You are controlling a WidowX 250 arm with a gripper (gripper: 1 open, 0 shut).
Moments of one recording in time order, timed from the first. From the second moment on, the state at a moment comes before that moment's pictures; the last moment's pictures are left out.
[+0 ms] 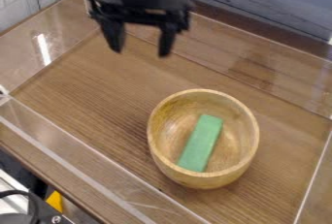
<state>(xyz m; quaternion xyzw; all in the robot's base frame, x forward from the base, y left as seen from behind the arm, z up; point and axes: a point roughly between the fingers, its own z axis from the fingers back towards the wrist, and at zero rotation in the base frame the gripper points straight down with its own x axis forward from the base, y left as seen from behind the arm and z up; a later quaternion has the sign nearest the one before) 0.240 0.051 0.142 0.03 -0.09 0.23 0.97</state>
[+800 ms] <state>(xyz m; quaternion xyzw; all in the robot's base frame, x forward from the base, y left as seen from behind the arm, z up) 0.309 0.114 0.136 0.04 -0.14 0.34 0.93</state>
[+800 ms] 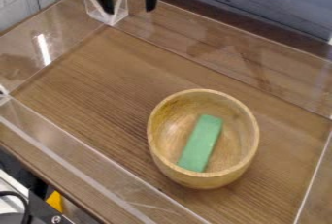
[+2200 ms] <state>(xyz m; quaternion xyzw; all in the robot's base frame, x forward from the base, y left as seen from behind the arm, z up) 0.368 0.118 0.070 0.05 -0.15 0.34 0.93</state>
